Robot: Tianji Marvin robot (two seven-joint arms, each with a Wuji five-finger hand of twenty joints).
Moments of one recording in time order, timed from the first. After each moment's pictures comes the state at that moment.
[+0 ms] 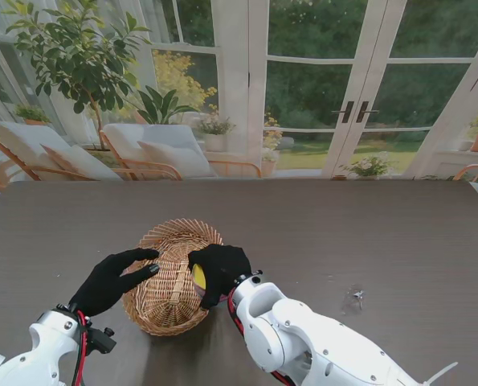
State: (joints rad) left arm 2.04 -1.12 -1.57 -2.00 0.29 -0.11 -0.04; right arm -1.22 -1.16 0.55 -1.64 -0.79 0.34 -0.09; left_hand 0.89 -0.11 0.00 -0.02 0.65 0.27 0.16 0.42 0.58 0.36 0.08 0.32 0.32 0.37 0.09 0.36 0.09 0.39 0.18 0.58; right_hand 0.36 -1.38 1.25 -0.40 0.71 -0.12 0.91 0.38 0.85 0.16 0.64 0.42 1.07 0.48 0.47 0.44 0.89 0.52 1.25 0.34
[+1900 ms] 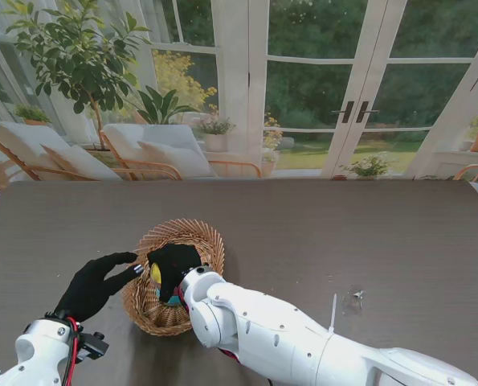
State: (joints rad) left arm 2.11 -1.15 -1.59 -2.08 0.38 0.08 0.07; right arm -0.92 -1.50 0.26 -1.05 -0.57 0.30 -0.26; left_hand 0.89 -0.11 0.00 -0.02 0.65 0.27 0.16 0.42 0.58 0.36 0.08 0.32 0.32 0.37 0.09 0.36 0.09 0.39 0.18 0.58; right_hand 0.36 -1.38 1.25 -0.33 0.71 -0.12 0.91 0.38 0.85 0.16 0.64 0.42 1.07 0.48 0.45 0.44 0.89 0.51 1.24 0.34
